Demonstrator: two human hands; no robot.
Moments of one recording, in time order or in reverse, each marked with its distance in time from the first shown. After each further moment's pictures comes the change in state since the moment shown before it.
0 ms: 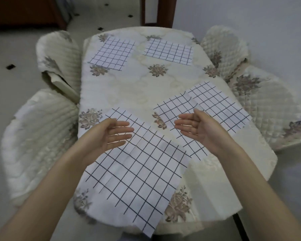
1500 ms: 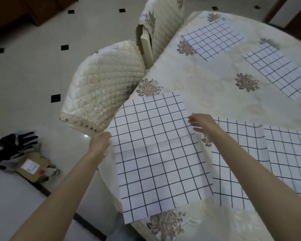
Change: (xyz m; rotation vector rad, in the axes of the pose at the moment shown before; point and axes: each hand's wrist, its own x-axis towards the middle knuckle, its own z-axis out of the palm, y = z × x) left_hand 0.011 -0.184 -0.071 -0.336 1.070 -0.277; right_hand 0.220 0.053 0.092 -0.765 -0.290 0.137
